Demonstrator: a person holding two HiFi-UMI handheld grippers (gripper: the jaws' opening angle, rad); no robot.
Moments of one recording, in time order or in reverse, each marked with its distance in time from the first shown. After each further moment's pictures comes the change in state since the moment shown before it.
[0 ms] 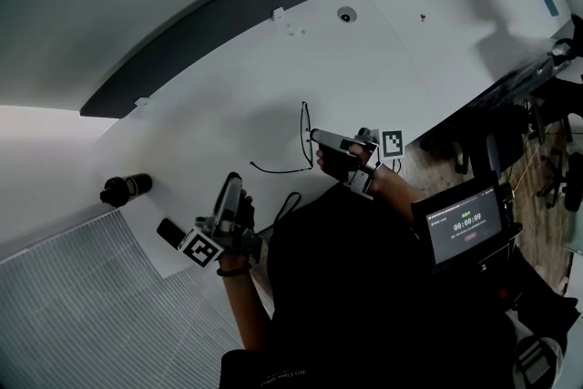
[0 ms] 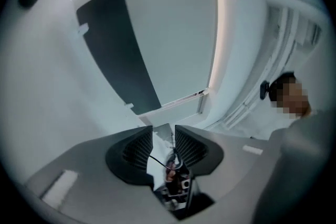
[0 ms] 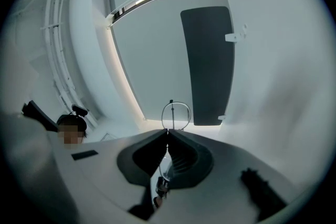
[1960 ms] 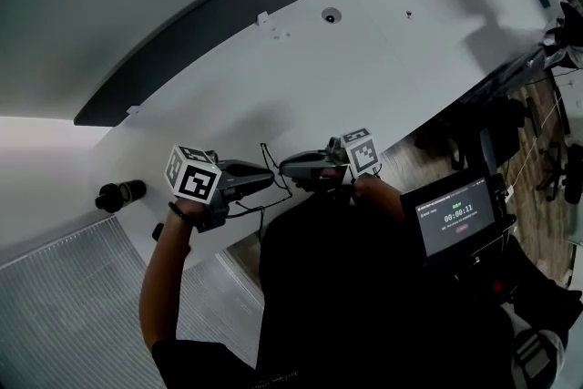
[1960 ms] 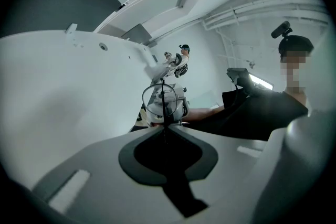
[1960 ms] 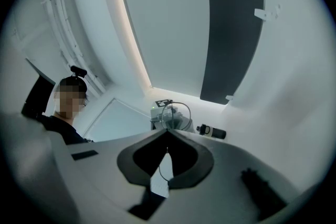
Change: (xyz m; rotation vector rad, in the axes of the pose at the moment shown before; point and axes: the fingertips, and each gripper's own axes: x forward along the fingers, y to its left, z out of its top) left arm 0.047 -0.019 -0.100 0.262 1.241 -0.227; right arm 0.031 0.009 -0.080 -0.159 0.341 0.075
